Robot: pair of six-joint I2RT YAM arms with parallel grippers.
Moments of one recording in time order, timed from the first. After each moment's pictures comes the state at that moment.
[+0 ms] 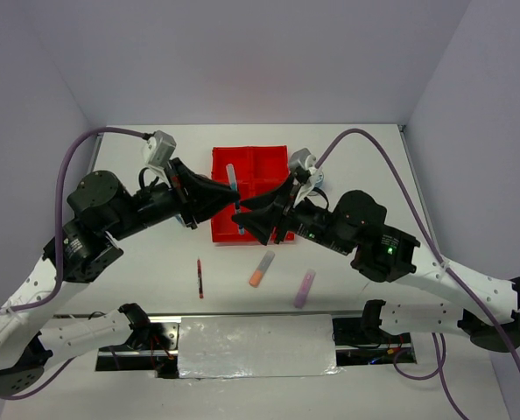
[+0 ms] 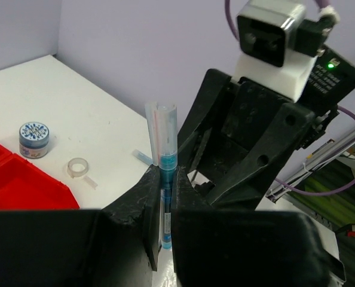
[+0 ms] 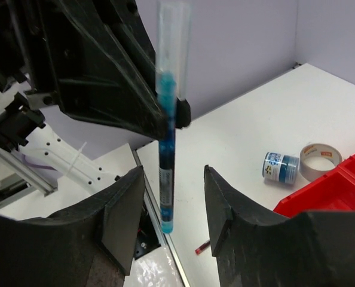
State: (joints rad) left arm -0.80 0.90 1.31 -0.30 0.28 -0.47; right arm 1.16 0.99 1.19 -0.07 0.04 0.28
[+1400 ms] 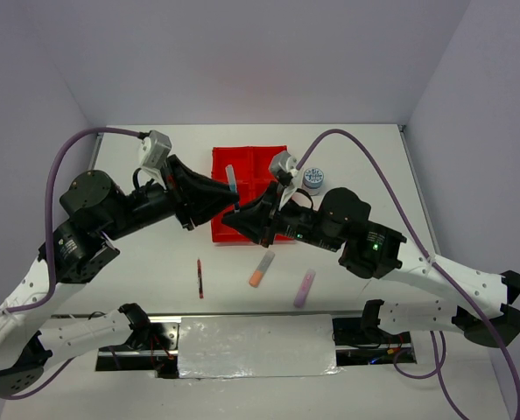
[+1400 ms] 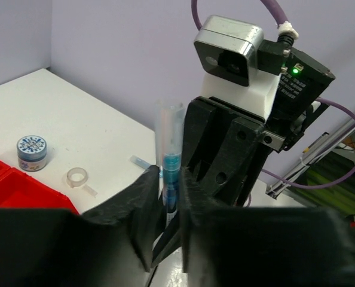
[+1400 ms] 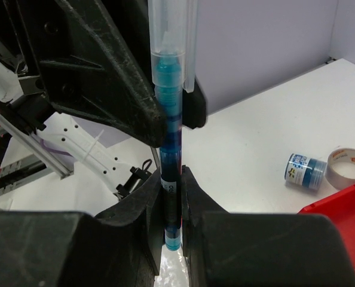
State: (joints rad) left arm -0.80 0.90 1.35 -0.29 0.32 -0.42; right arm 1.16 1.06 1.20 -0.04 -0.06 0.28
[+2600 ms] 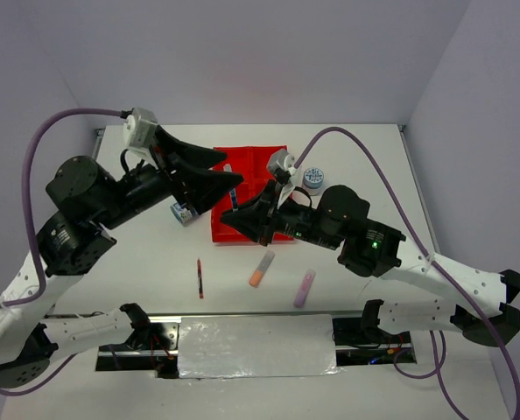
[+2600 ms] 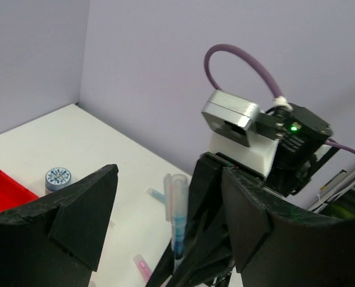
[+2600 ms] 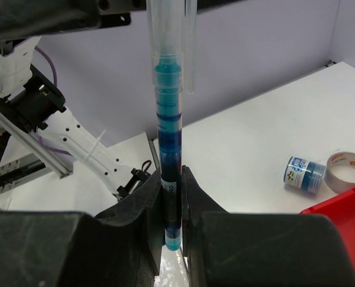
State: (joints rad) left arm -0.80 0.96 1.50 -0.29 0.22 -0.40; right arm 1.16 1.07 1.22 -0.05 -0.07 0.27
